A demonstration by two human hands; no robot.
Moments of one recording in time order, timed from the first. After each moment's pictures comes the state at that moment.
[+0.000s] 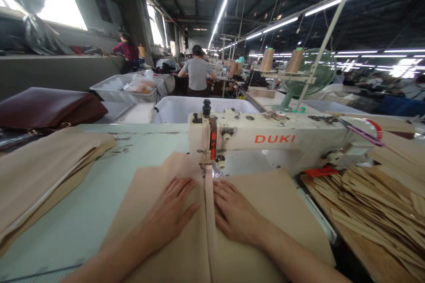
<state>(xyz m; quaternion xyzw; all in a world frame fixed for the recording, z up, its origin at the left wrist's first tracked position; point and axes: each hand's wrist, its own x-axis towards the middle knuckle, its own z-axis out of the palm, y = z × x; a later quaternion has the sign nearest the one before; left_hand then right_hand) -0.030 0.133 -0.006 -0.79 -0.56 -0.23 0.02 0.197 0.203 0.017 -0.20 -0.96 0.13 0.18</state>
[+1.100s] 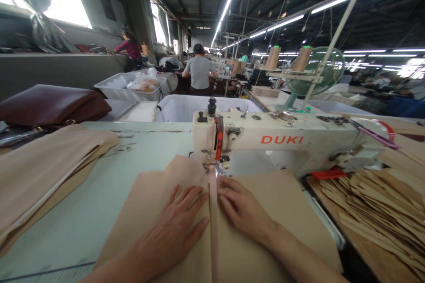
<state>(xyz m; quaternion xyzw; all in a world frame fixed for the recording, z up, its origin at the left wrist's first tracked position) -0.013 0.116 0.007 -0.82 -0.56 -0.16 -0.01 0.204 0.214 0.020 -0.26 -0.91 0.18 0.27</state>
